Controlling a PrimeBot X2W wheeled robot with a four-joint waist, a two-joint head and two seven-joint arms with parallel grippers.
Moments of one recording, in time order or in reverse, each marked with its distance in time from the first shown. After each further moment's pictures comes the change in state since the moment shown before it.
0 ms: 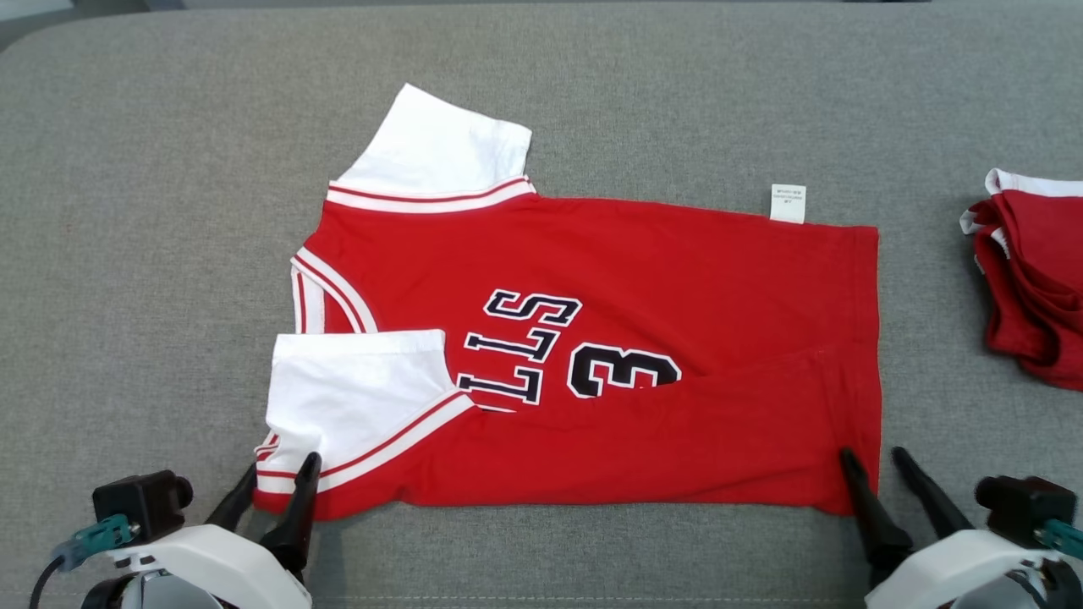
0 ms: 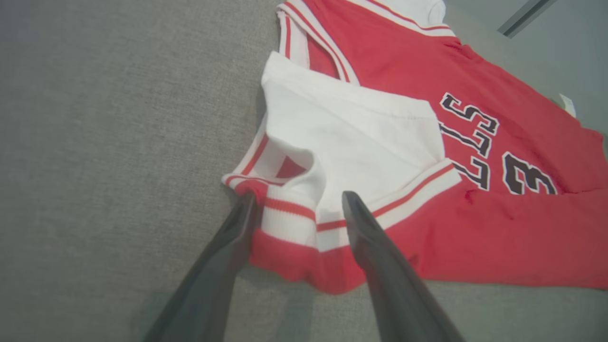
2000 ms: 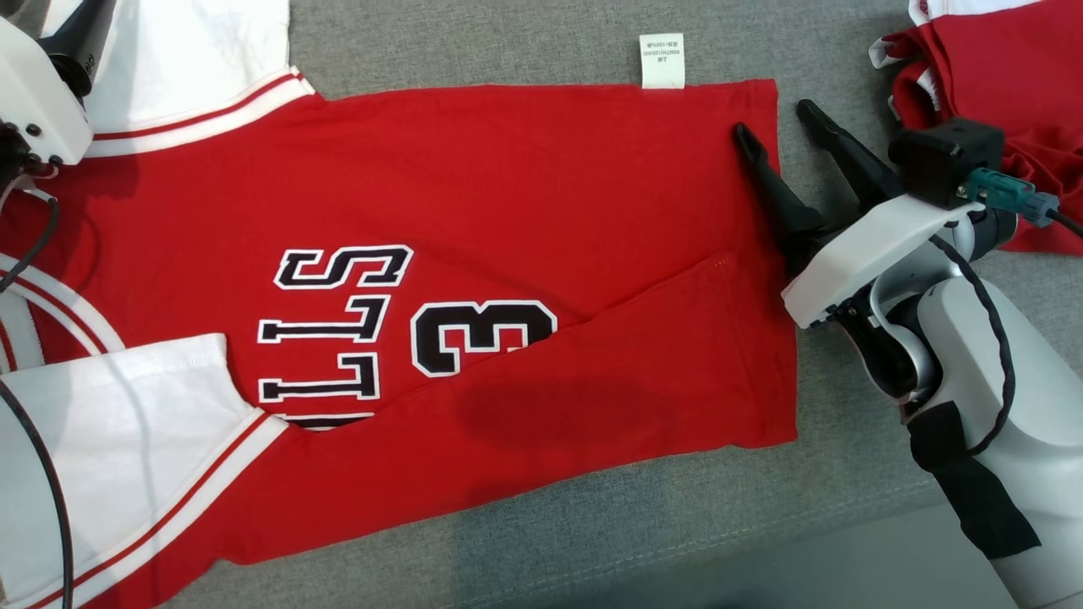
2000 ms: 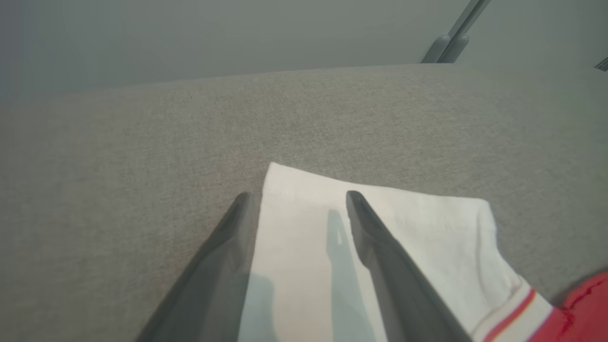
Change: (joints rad) left arm -1.058 0.115 -0.076 0.648 0.091 -0.344 0.187; right arm -0.744 -0.084 0.365 0.232 0.064 0.000 -0.030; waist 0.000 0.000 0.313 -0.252
